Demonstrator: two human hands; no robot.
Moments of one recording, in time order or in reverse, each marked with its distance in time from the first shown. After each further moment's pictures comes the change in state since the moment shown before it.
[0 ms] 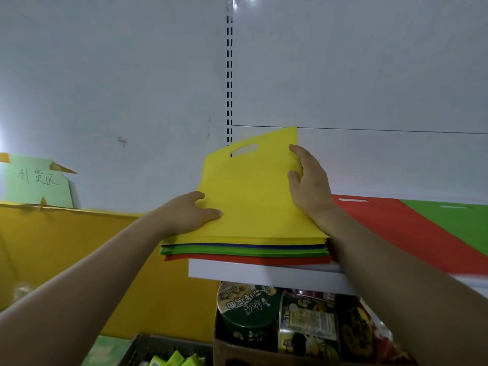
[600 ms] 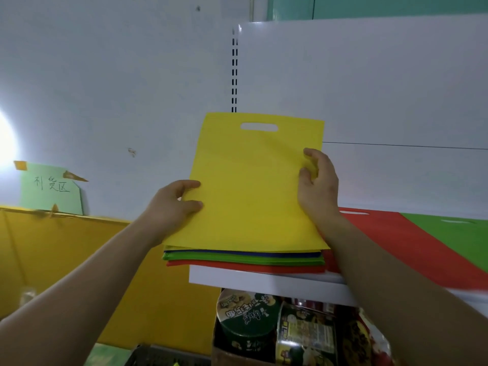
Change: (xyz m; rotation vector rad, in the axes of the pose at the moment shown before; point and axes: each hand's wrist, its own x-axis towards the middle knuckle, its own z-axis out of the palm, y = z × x) left_hand -0.020 -0.001 -0.016 -0.680 0.309 0.119; right_hand 0.004 -0.019 -0.019 0.240 0.230 0.098
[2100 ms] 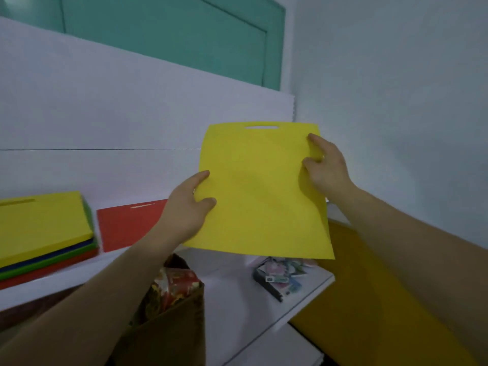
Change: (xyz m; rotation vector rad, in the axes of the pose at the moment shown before) left_hand -0.192 0.156 0.227 -0.176 -0.607 0.557; right_hand -0.090 -0.127 -0.421 -0.744 0.314 0.273
